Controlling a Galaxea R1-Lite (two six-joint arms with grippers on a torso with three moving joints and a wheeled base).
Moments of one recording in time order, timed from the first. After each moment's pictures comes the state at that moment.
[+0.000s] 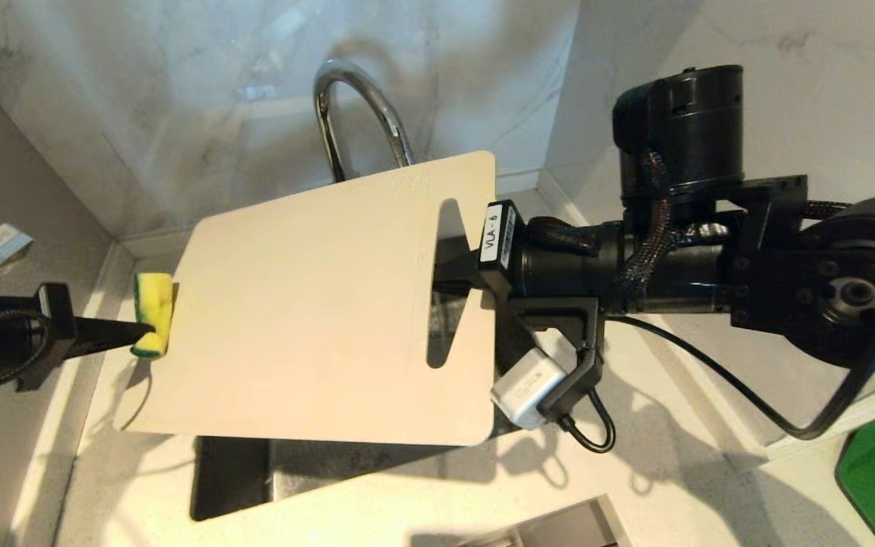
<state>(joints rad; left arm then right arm) 0.07 1.40 -0.94 0.08 -0.54 -0.46 0.57 1.63 -1.30 -0.08 0.51 -2.36</state>
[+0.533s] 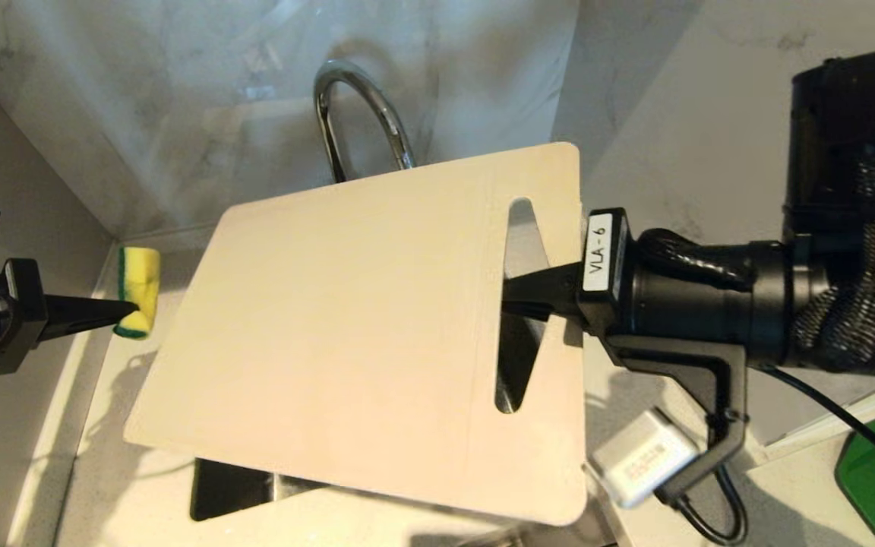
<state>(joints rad) 0.06 1.35 -0.98 0.10 -0.54 -0.46 0.57 1.37 -1.09 -0.05 0.42 -2.34</state>
